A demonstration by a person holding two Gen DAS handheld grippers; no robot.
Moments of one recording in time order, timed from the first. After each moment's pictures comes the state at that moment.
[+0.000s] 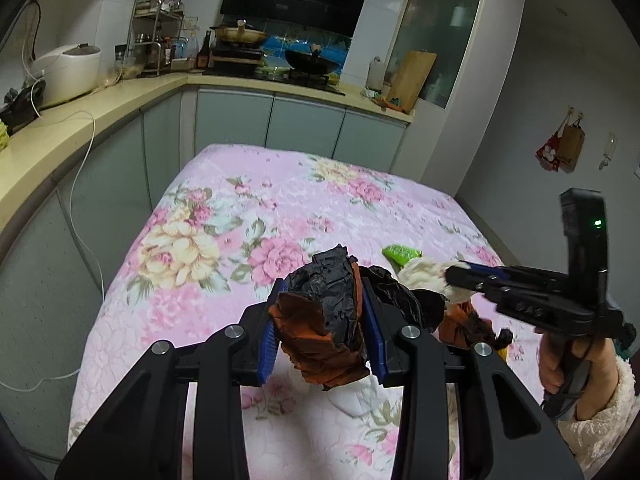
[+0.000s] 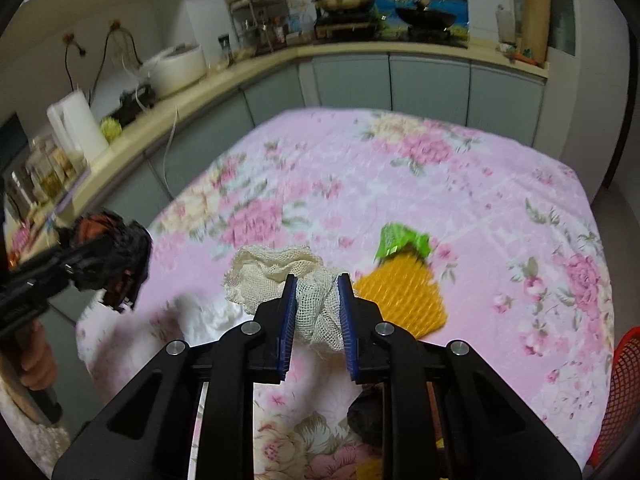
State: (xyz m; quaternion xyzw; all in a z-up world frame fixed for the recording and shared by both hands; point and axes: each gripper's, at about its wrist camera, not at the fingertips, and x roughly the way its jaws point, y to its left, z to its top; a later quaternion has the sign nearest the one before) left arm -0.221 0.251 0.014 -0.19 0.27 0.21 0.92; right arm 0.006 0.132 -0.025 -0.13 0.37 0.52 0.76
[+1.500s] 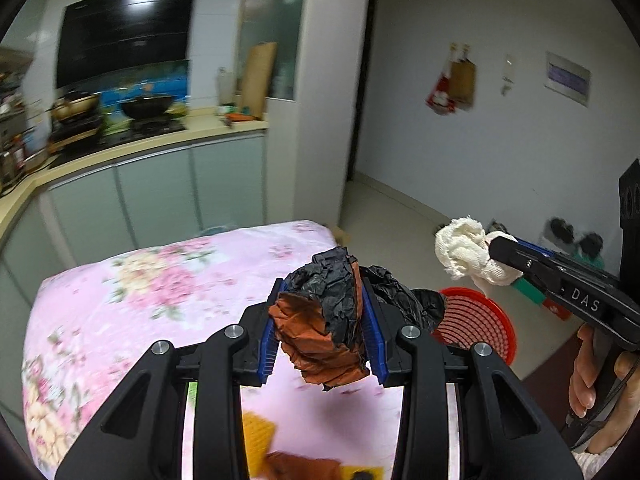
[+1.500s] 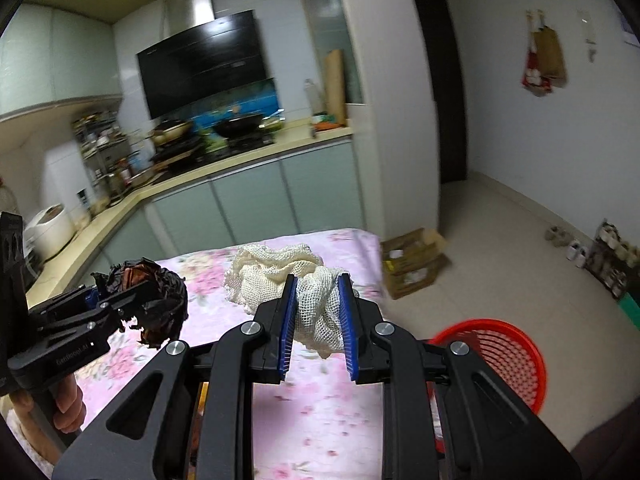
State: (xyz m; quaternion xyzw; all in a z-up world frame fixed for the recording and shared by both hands) left arm 0.023 0.113 0.079 -0.05 0.28 0.01 0.96; right arm 0.111 -0.073 0.060 0.02 0.27 0.27 0.92
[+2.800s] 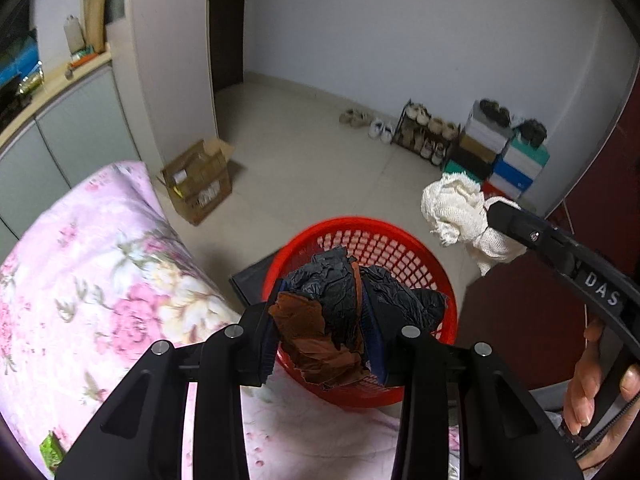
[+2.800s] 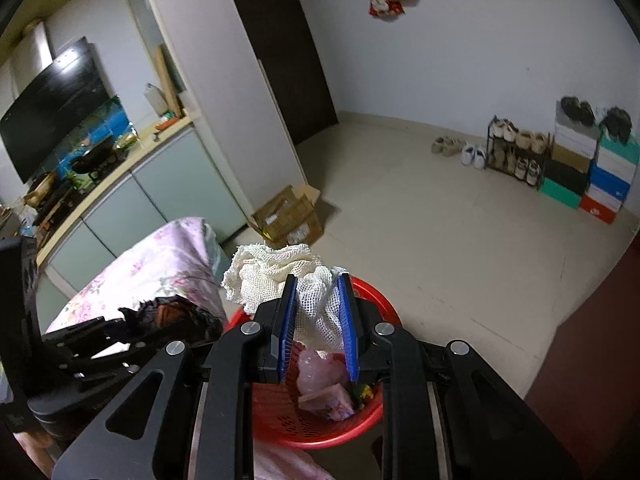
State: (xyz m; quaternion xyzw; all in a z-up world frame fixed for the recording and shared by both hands) left arm 0.201 -0.064 -0.023 0.01 0.46 -0.16 0.87; right arm 0.183 -0.222 -0.019 0.12 0.37 0.06 0.92
